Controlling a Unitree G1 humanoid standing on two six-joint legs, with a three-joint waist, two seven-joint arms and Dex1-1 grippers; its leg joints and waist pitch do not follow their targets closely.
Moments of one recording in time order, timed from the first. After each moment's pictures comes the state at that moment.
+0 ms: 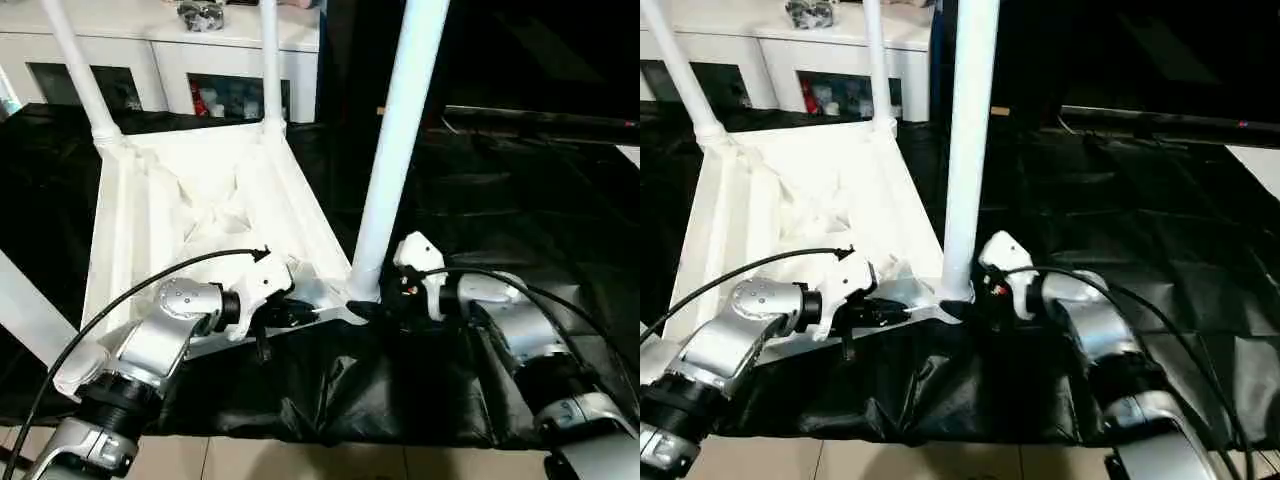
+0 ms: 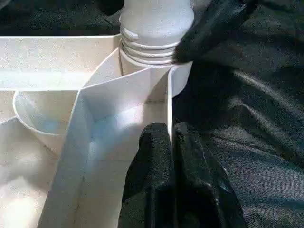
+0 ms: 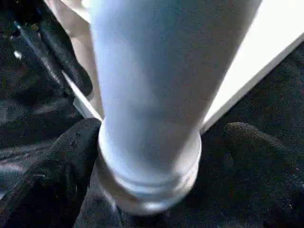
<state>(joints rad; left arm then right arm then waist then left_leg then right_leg) -0.43 0.40 -0.28 0.29 -0.03 0.25 -1.05 -0.56 -0.31 0.19 0.65 0.07 0.04 1.02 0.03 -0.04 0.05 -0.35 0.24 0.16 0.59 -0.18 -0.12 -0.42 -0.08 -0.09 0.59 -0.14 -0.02</state>
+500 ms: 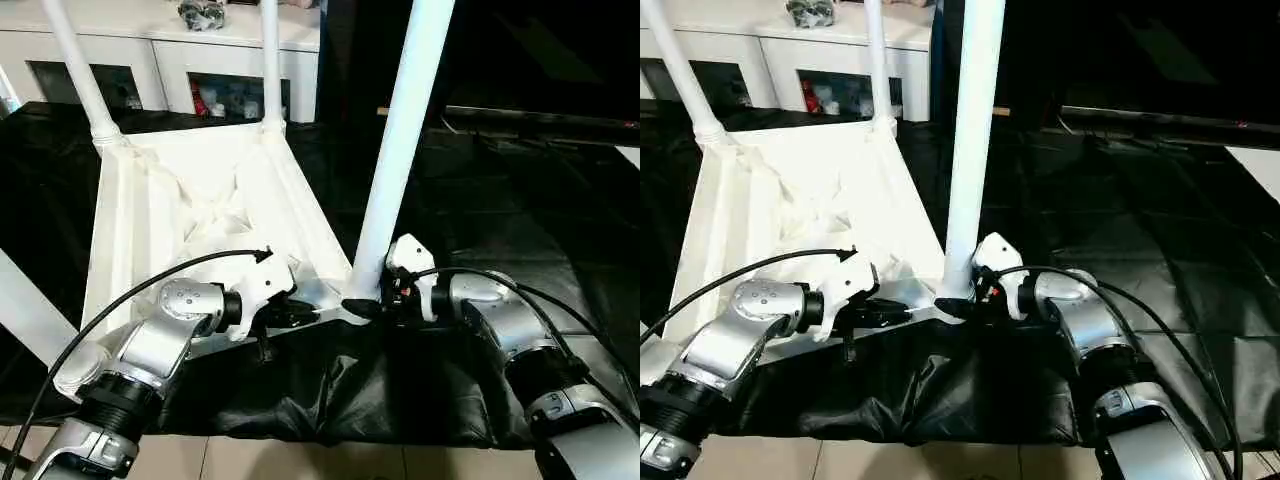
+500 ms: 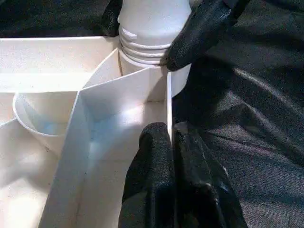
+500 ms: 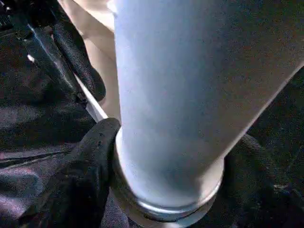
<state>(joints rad) -0.43 0.41 -0.29 0.30 -0.02 0.24 -1.05 -0.60 -0.29 0.20 0.74 0.07 -0.01 1.05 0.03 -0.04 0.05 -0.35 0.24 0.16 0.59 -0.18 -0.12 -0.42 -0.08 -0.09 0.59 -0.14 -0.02</state>
